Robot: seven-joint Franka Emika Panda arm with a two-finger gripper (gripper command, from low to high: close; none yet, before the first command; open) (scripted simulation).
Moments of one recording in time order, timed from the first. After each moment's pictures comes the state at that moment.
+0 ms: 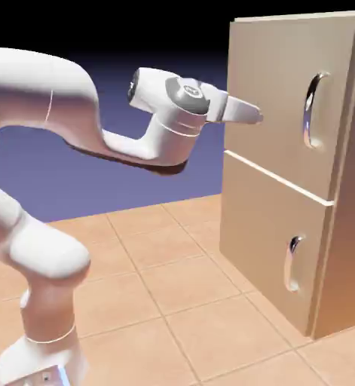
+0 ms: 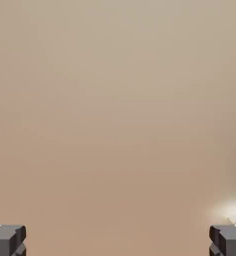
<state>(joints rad) 0.58 -0.69 -0.60 -2.40 -1.68 3.02 2.07</state>
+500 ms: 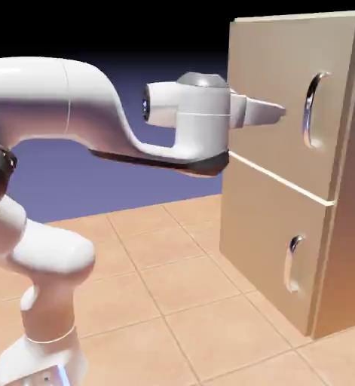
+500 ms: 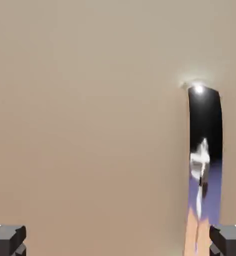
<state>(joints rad) 0.80 -0.74 -0.84 -2.24 -2.34 3.01 2.59</state>
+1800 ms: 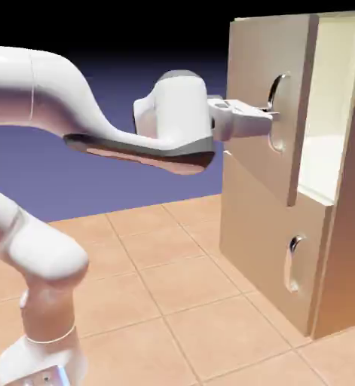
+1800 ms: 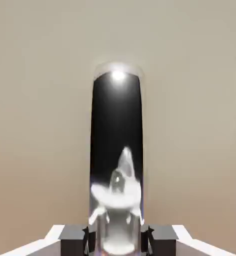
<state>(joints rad) 0.36 -0.73 -0.46 -2.41 -2.39 2.83 2.89</state>
